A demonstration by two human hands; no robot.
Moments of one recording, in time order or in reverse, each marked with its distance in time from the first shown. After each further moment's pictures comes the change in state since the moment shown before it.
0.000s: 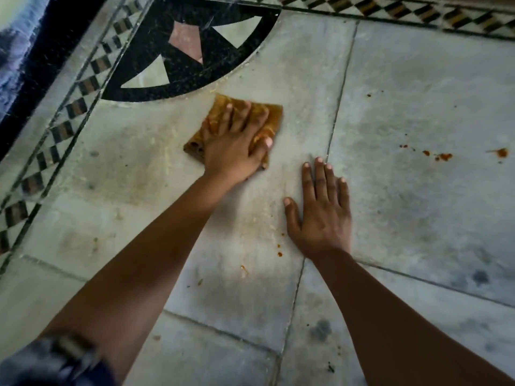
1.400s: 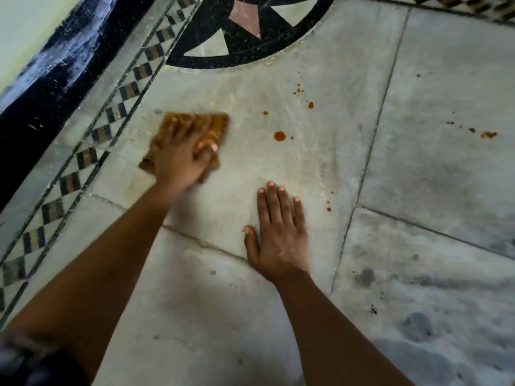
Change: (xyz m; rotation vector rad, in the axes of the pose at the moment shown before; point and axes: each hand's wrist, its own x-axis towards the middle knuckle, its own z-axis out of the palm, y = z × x) left_hand -0.132 -0.147 -0.009 -0.042 0.043 -0.253; right_hand -0.106 -0.124 0.036 -0.036 -0.107 -0.232
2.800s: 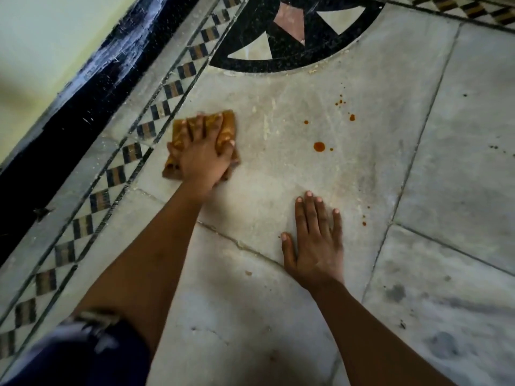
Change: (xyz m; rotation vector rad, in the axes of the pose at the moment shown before) left_hand 0.011 -0.027 -0.008 -0.031 -0.045 -0.236; right_hand 0.001 -0.004 -0.006 -0.021 -0.026 0.021
